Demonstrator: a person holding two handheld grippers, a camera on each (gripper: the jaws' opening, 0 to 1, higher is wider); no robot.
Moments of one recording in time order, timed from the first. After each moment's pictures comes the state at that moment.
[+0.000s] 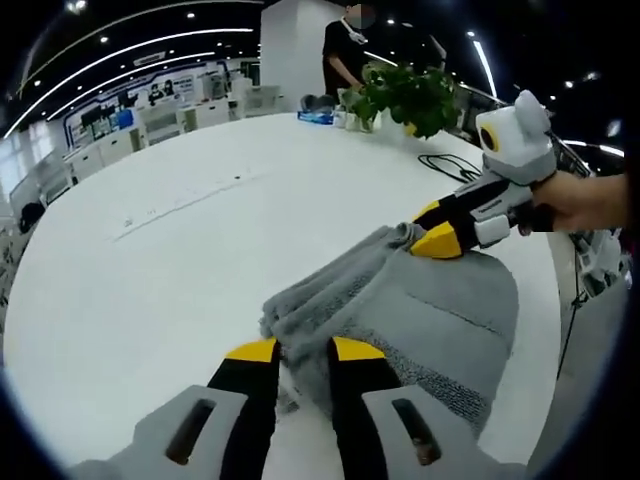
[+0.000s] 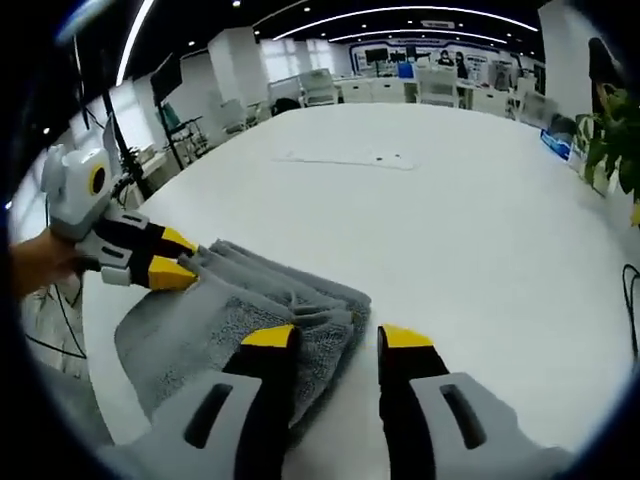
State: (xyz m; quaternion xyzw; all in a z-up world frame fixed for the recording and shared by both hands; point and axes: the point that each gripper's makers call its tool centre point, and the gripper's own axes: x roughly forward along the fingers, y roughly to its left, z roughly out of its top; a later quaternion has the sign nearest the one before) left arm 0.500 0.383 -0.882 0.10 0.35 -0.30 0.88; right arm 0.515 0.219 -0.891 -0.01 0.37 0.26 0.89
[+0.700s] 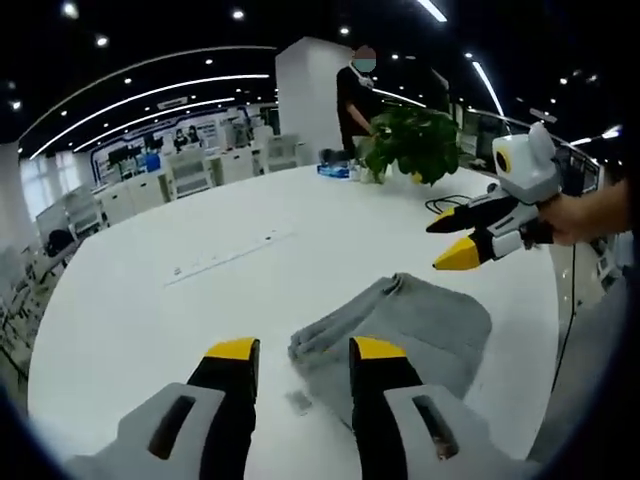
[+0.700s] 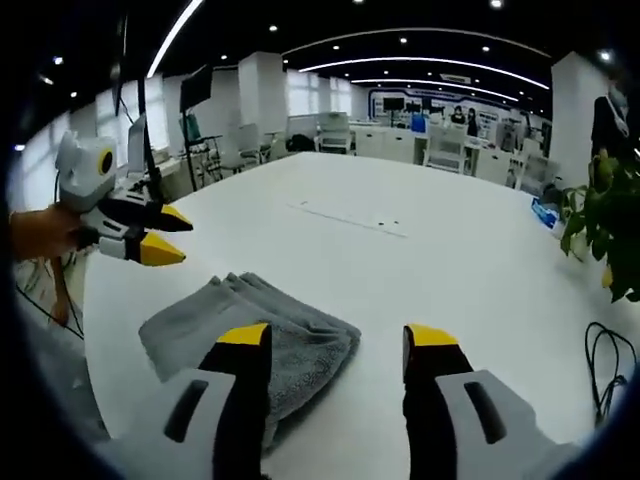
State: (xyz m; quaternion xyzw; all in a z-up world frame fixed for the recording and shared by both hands) left arm 0.473 0.399 -0.808 0.10 0.24 -0.27 0.93; right arm 0.495 0.210 -0.823 -0.06 0.26 0.30 0.92
